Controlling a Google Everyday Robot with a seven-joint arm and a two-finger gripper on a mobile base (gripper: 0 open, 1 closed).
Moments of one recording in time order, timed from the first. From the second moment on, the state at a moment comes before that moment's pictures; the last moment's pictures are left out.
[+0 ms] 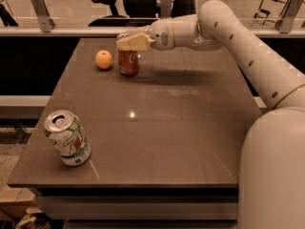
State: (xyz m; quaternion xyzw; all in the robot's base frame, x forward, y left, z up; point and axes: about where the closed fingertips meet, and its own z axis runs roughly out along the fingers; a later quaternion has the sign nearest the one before) arm 0.712 0.065 0.912 -0.46 0.63 0.44 0.44
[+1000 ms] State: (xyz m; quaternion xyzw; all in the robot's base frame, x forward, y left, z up) arm 0.711 0.075 0.911 -0.46 0.63 0.45 0.44
